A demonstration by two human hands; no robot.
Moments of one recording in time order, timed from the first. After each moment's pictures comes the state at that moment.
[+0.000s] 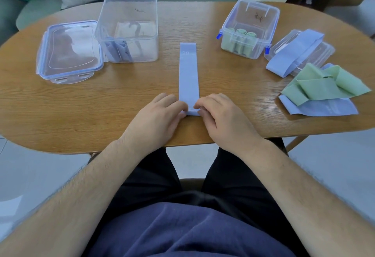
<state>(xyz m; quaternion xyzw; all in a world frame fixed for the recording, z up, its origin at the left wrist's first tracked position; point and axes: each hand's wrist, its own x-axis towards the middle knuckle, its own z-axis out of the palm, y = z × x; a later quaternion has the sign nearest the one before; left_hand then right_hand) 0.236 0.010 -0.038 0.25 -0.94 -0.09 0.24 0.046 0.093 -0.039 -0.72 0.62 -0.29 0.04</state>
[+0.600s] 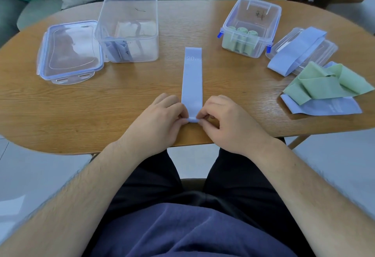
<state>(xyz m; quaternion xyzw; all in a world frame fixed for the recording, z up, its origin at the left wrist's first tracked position) 0.238 0.015 -0.033 0.25 -0.94 -0.13 0.21 0.042 0.097 -0.029 -0.73 0.62 -0.27 0.10</state>
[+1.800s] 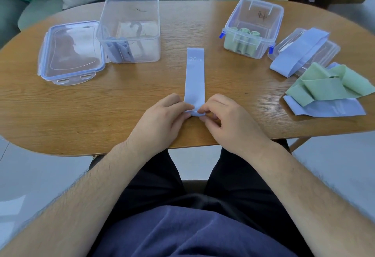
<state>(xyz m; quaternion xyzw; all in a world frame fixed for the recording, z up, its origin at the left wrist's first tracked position) 0.232 0.014 -0.041 0.29 -0.90 -0.17 0.28 0.044 0.095 -0.034 -0.71 0.64 -0.28 0.09</state>
